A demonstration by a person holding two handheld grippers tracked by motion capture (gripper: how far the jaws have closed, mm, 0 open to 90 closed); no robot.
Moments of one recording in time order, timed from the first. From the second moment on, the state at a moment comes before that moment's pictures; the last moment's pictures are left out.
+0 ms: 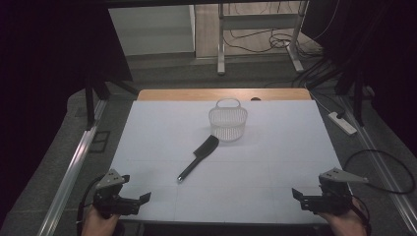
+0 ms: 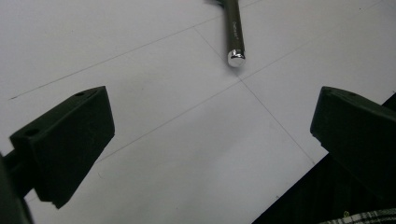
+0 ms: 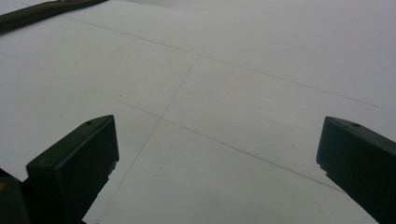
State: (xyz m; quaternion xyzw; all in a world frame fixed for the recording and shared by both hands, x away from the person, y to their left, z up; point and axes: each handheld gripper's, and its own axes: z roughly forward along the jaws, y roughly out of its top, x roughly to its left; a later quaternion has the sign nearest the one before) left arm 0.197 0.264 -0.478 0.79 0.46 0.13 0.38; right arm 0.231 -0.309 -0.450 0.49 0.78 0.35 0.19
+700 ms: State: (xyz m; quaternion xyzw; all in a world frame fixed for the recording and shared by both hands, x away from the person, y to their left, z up) left arm 0.198 0.266 -0.479 0.79 0.47 0.12 0.37; right arm 0.231 -0.307 -0.451 0.48 0.79 0.34 0.18
